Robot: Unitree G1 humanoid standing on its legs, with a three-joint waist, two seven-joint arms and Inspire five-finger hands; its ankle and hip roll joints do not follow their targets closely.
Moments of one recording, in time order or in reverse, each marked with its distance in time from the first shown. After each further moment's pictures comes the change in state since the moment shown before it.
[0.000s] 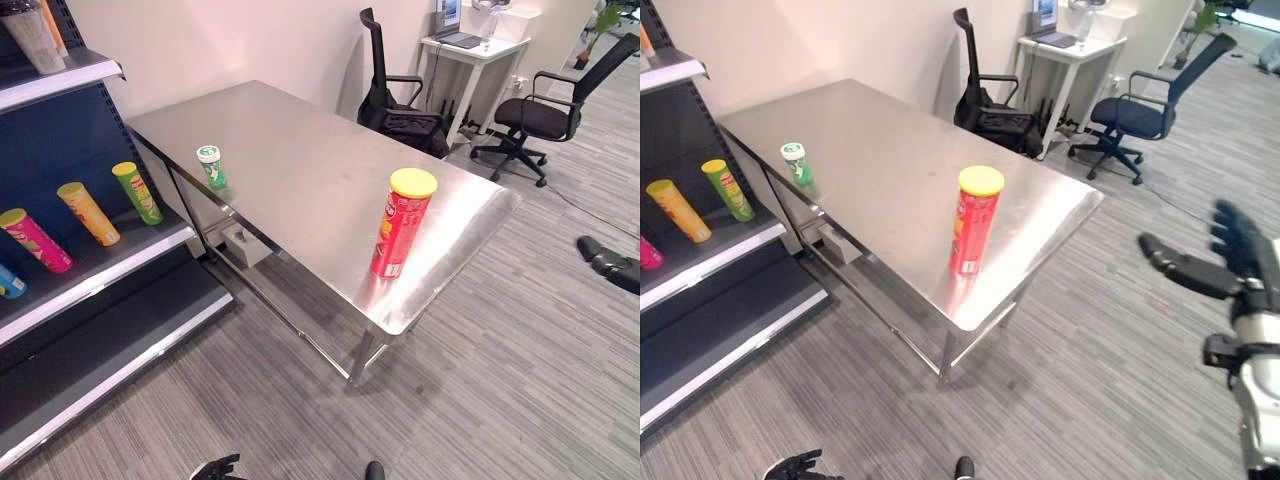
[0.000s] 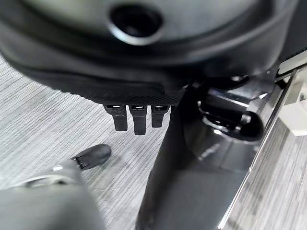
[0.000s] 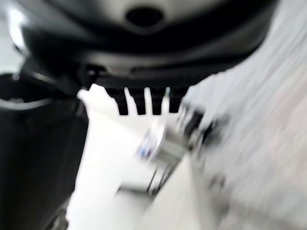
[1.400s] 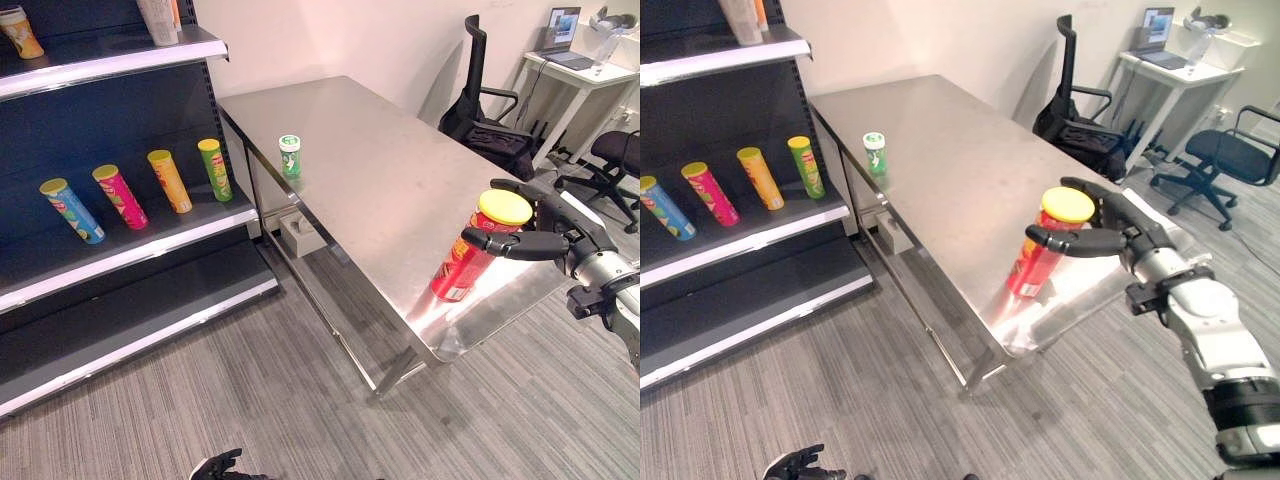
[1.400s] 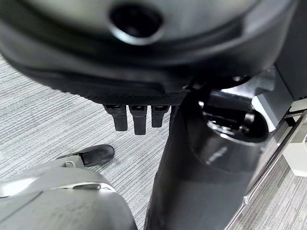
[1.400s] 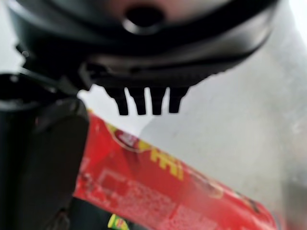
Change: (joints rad) left arm -0.004 0.002 0.022 -0.009 0.020 -0.041 -0.006; right arm -0.342 -0.104 0.362 0.098 -0.018 0.029 0.157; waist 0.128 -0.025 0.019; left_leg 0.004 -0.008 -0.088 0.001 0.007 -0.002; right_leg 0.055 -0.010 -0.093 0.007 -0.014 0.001
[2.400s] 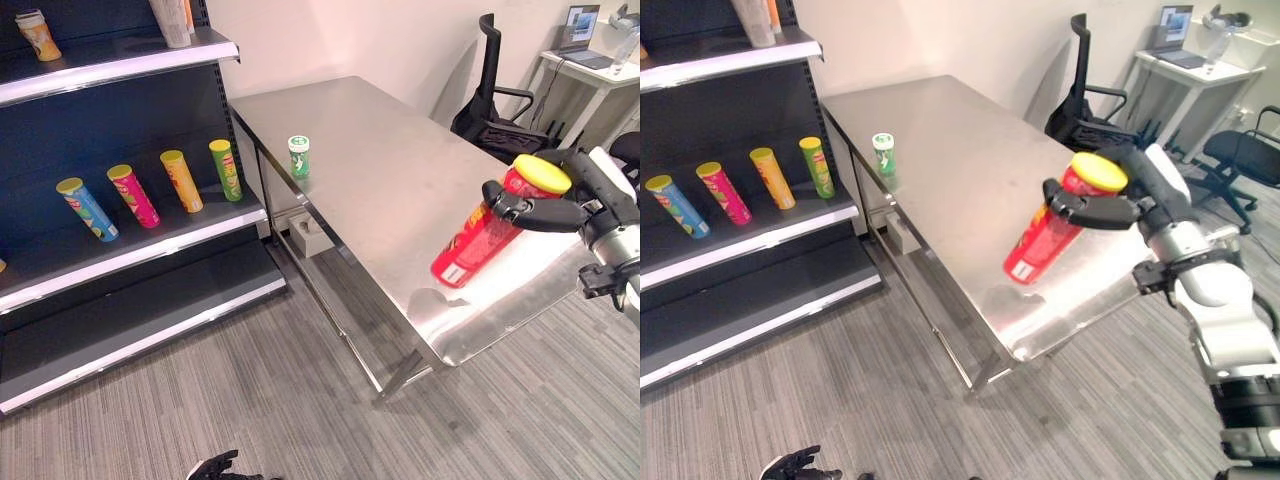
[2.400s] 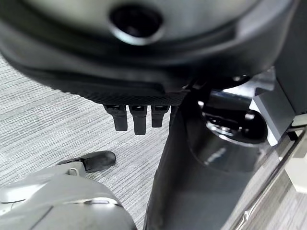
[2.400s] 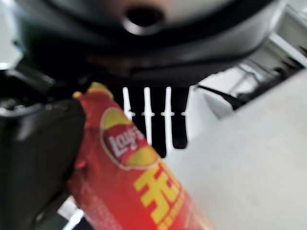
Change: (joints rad) left arm 0.028 -0.004 0.062 -0.014 0.008 0.000 0.011; right arm 0.000 0.001 -0.151 -0.194 -0.191 -0.037 -0.163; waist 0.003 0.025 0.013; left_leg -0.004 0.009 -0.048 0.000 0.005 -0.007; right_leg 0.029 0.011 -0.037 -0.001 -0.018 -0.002
